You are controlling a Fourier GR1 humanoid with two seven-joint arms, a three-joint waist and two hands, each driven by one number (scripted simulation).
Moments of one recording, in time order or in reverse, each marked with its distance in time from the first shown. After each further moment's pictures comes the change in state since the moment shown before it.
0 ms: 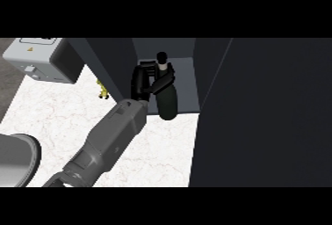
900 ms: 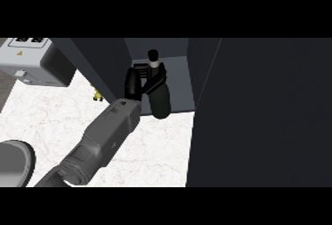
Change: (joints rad) left arm -0.055 0.019 -0.048 0.188 0.041 -0.005 -0.059; right arm -0.044 -0.010 0.012 0.015 -0.010 0.016 -0.010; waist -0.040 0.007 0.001
